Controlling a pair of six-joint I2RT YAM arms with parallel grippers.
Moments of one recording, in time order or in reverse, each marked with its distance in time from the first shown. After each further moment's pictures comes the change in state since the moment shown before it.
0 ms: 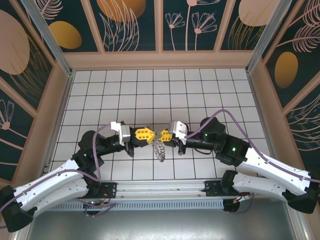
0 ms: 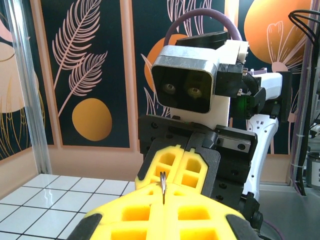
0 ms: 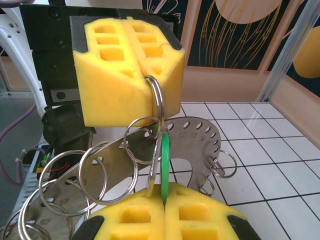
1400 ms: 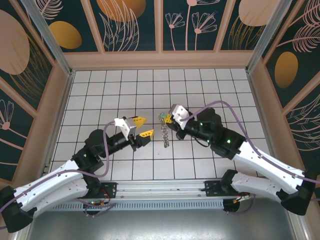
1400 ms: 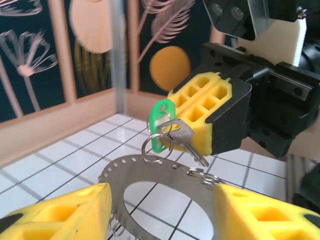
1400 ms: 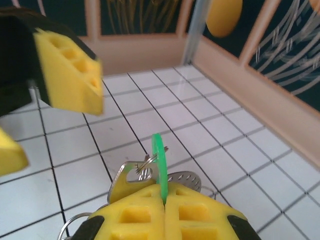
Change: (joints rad) left arm 0.000 -0.011 -0.028 -0.216 -0.378 0.045; right arm -0.162 0.113 0.040 -0.020 0.214 0.022
